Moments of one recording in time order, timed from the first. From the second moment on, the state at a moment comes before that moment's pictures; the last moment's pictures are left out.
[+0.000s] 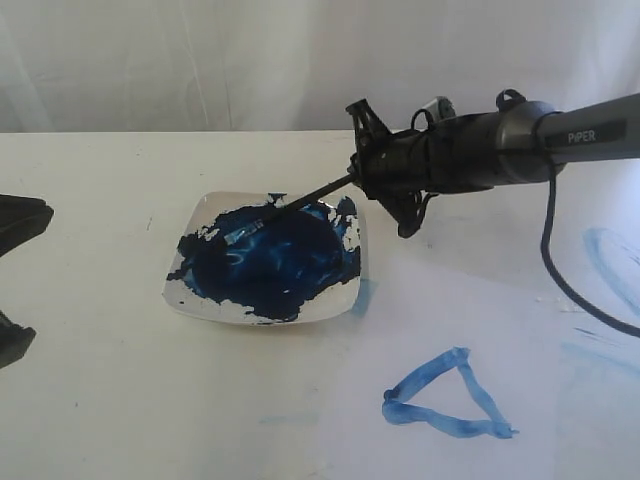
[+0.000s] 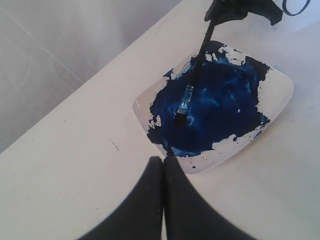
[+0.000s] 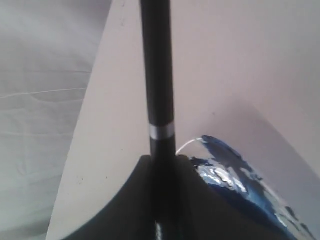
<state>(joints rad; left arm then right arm) -0.78 0.73 -0.58 0.69 0.49 -0.34 0.53 2.12 -1.40 1.71 0.06 -0.34</state>
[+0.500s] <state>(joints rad) -0.83 0.73 -0.58 0.69 0.49 -0.34 0.53 2.12 -1.34 1.71 0.07 -0.25</state>
